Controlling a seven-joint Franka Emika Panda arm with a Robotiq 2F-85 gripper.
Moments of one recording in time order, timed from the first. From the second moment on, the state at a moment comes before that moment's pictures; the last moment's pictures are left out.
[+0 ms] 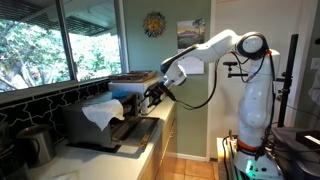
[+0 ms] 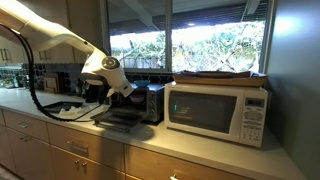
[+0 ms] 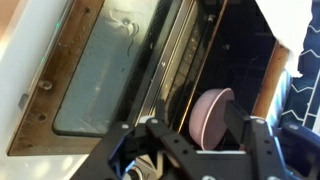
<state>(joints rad) -0.01 -0.15 -0.07 -2.31 1.19 2.57 -0.13</state>
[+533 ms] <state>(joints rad) -0.01 -0.13 -0.07 -2.32 1.32 2.62 -0.23</state>
